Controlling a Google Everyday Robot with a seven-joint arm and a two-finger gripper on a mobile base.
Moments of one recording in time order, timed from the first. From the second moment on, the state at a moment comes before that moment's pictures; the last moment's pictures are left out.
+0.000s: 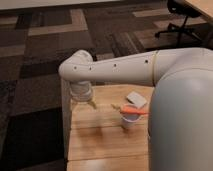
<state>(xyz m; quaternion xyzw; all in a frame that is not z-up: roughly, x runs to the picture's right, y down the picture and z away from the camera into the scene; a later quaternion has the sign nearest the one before) -0.108 0.100 0.703 -0.26 0.23 0.64 0.68</state>
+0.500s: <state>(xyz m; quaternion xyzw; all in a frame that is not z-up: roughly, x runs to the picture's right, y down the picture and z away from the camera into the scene) -0.108 0.100 0.703 -0.26 0.23 0.64 0.68</state>
